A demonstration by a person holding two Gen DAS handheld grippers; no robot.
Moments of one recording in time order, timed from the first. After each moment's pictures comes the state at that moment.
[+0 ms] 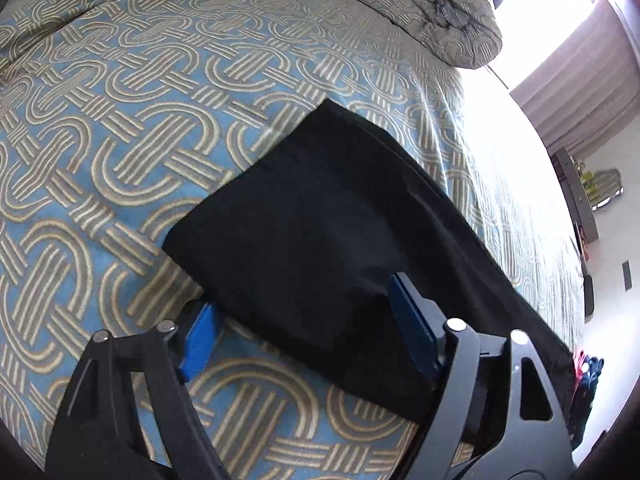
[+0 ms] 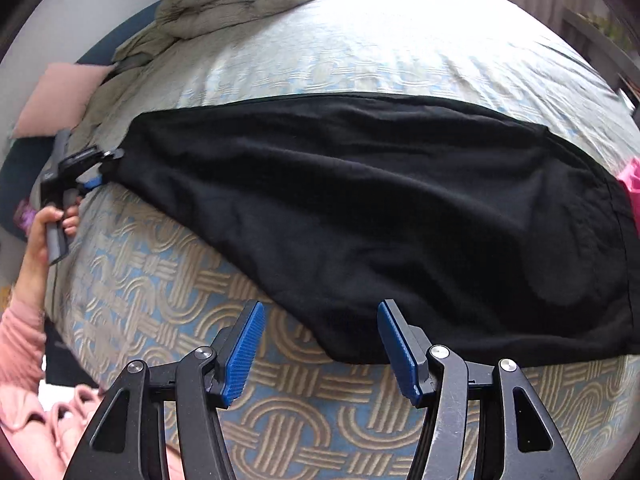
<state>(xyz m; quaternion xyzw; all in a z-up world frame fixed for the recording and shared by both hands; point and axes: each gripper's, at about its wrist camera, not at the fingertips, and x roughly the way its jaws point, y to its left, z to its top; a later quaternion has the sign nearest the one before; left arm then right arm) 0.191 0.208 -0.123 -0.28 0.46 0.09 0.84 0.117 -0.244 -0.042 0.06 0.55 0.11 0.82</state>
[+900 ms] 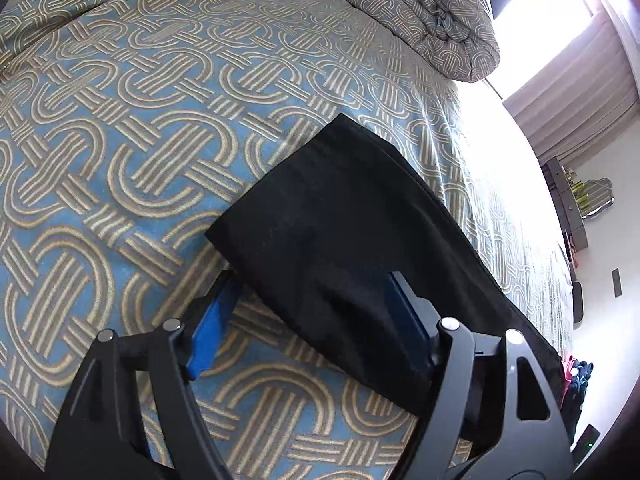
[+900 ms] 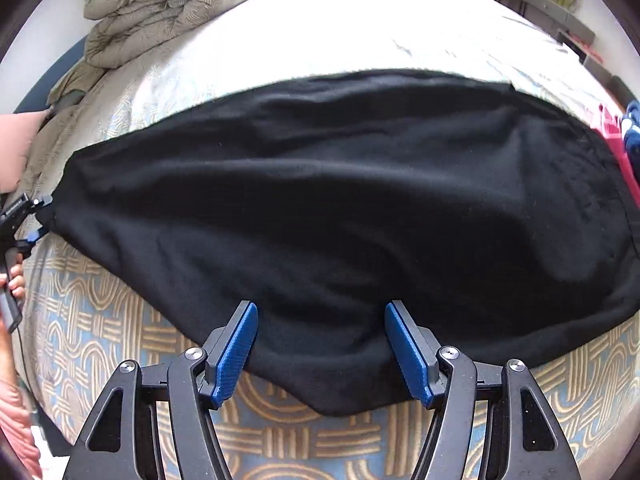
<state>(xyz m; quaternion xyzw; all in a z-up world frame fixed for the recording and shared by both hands) 0.174 0.230 -0.125 -0.29 0.45 0.07 0.84 0.126 -0.220 -0.065 0.09 0.55 0.02 0.83</state>
